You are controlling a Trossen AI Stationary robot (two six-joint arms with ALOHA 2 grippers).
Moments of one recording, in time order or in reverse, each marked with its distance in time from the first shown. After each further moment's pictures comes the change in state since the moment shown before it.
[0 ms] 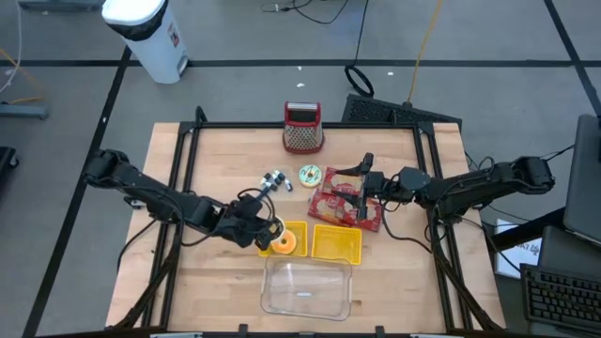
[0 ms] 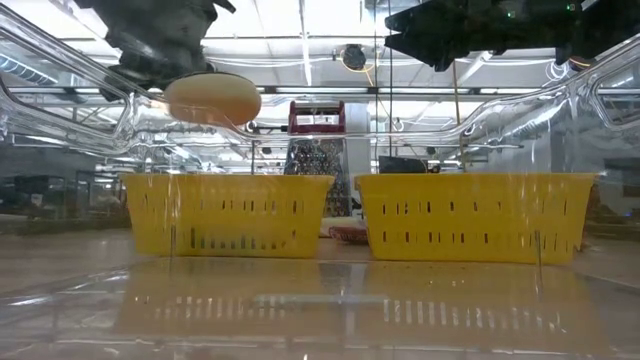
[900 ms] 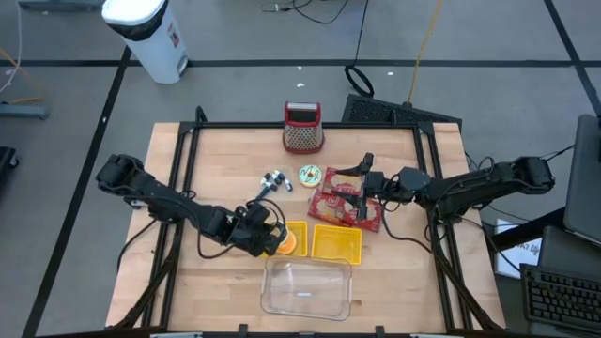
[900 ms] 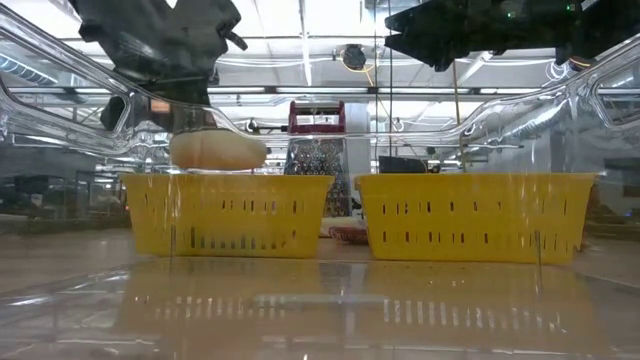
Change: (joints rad) left arm -0.009 0.154 0.001 0.044 -0.023 -0.033; right arm 0.000 0.000 0.000 0.000 0.000 0.001
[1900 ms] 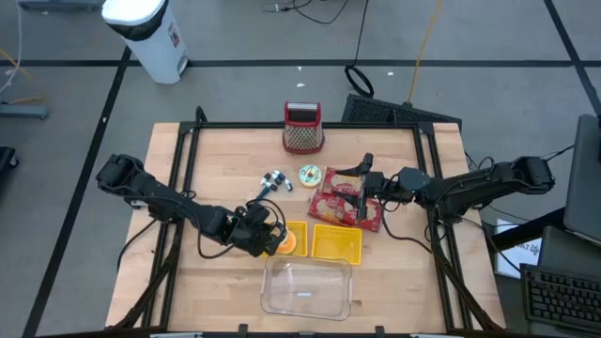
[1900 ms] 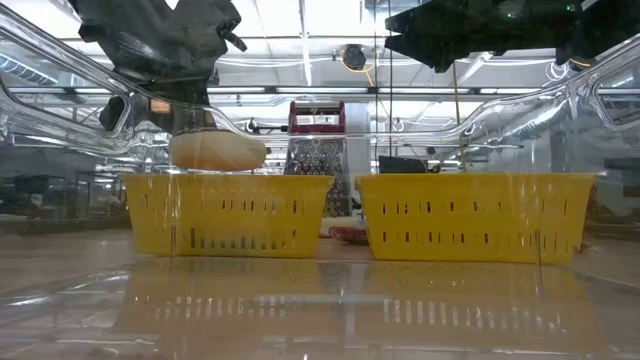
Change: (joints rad) left arm 0.000 0.000 0.000 -0.002 -0.001 -0.008; right arm 0.000 0.000 0.000 -0.007 0.000 0.006
